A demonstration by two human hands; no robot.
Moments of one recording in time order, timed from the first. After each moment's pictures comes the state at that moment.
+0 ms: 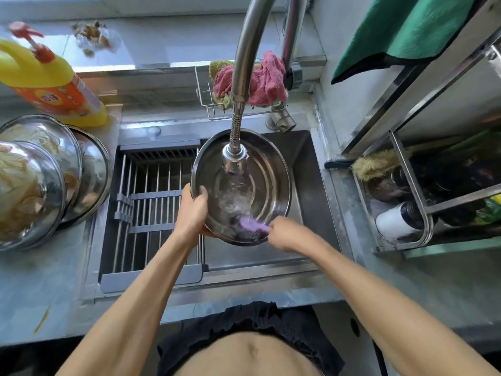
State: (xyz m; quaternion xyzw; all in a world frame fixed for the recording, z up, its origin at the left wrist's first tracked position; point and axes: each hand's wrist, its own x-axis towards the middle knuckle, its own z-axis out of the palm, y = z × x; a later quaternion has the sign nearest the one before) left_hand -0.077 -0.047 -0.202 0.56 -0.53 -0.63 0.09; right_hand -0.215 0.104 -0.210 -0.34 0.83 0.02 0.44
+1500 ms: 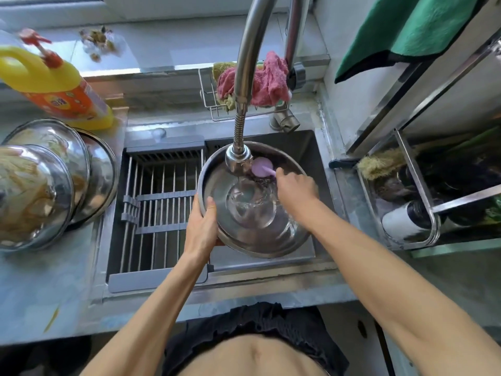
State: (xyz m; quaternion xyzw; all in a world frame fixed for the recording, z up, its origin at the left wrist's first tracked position) left_hand -0.058 -0.023 -0.232 0.53 -0.58 -0.60 0.15; right_hand -0.259 0.064 -0.198 -0.45 0.88 0.10 0.12
